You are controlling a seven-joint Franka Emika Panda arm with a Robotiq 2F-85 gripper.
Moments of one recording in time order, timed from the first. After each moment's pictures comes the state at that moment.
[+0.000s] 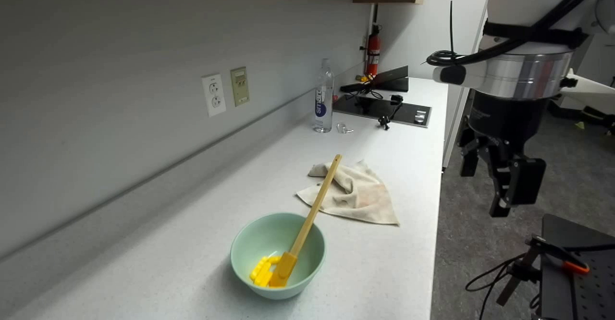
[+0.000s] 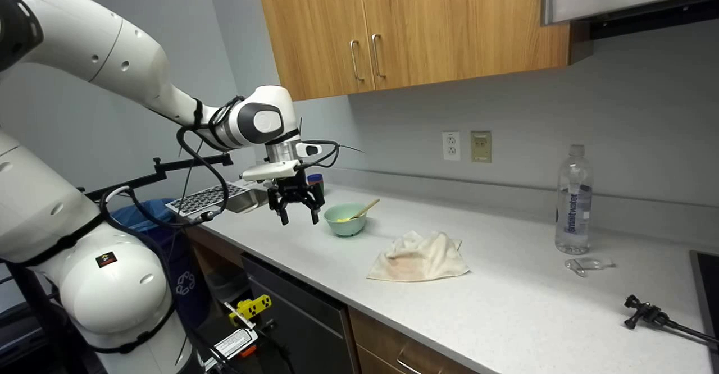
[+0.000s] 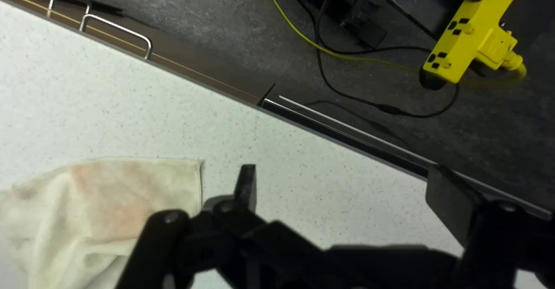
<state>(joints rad) 0.23 -0.37 0.17 -2.59 -0.03 2.14 -0.24</state>
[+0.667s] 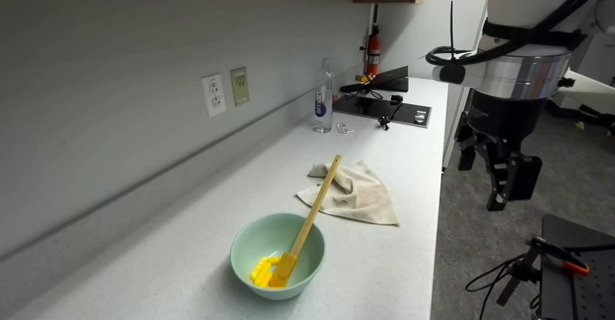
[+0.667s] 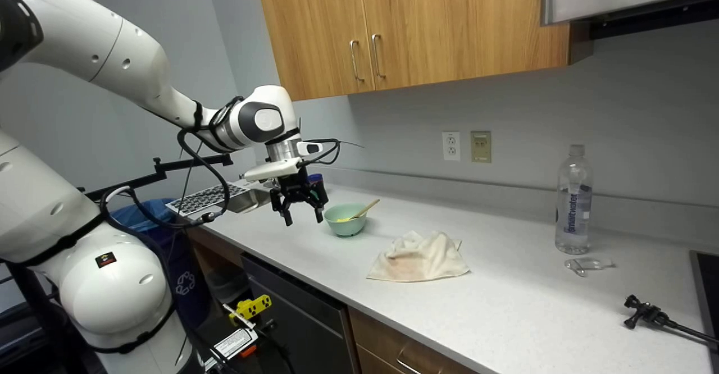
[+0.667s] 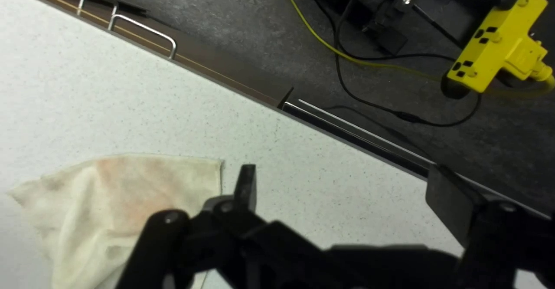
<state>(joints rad) 0.22 -0.37 0.17 -2.59 -0.10 2.14 -0.23</state>
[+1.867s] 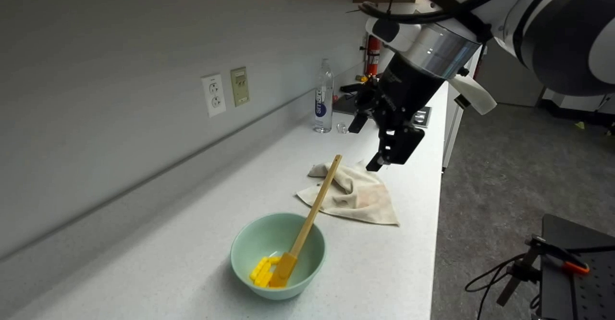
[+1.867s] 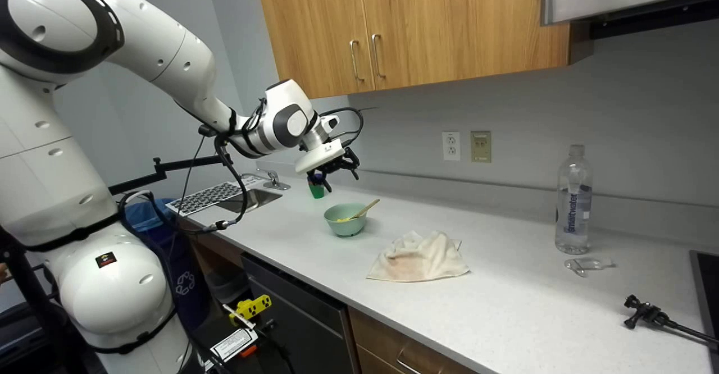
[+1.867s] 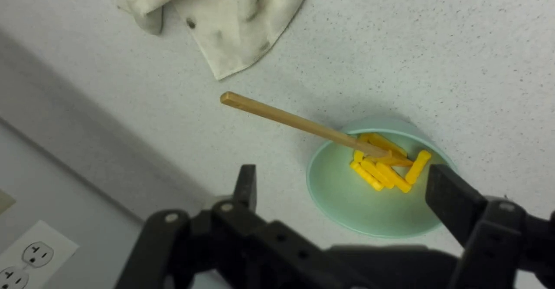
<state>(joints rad) 0.22 -0.13 0.13 -2.43 -0.19 2.73 -0.46</state>
